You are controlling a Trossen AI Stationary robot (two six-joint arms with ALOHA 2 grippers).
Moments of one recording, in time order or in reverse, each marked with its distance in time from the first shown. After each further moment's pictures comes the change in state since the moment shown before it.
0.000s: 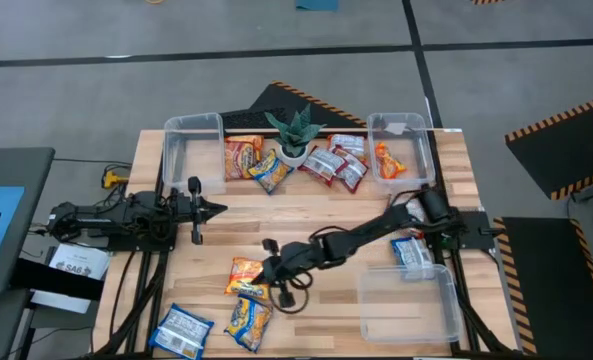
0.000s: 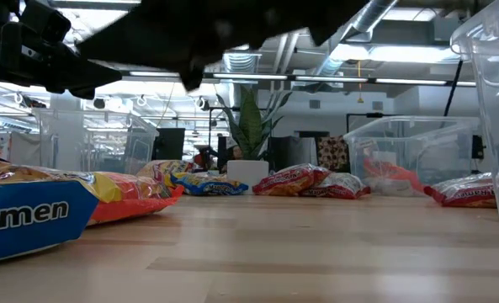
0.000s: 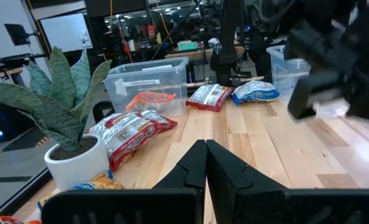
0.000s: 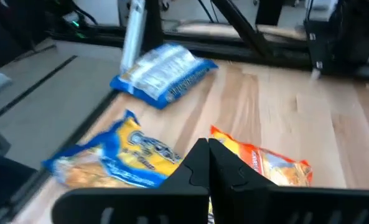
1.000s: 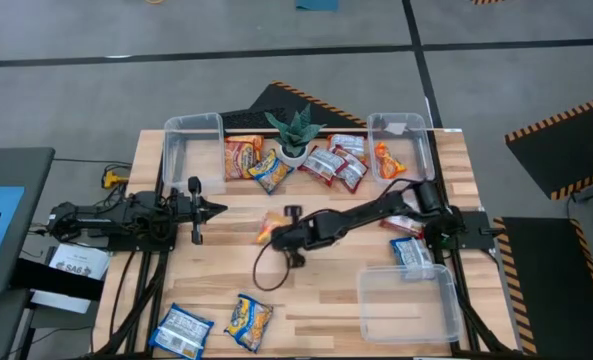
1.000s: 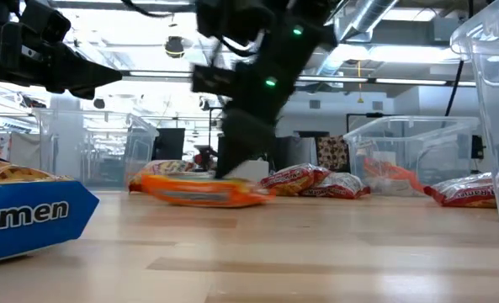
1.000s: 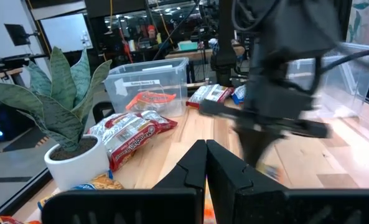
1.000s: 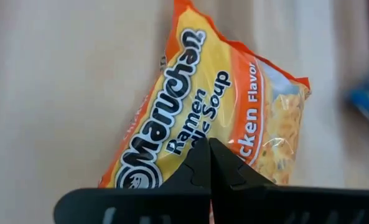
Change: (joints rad) left arm 0.000 0.000 0.000 0.000 0.000 0.000; right arm -0.125 0.003 0.063 -0.817 0.405 -0.087
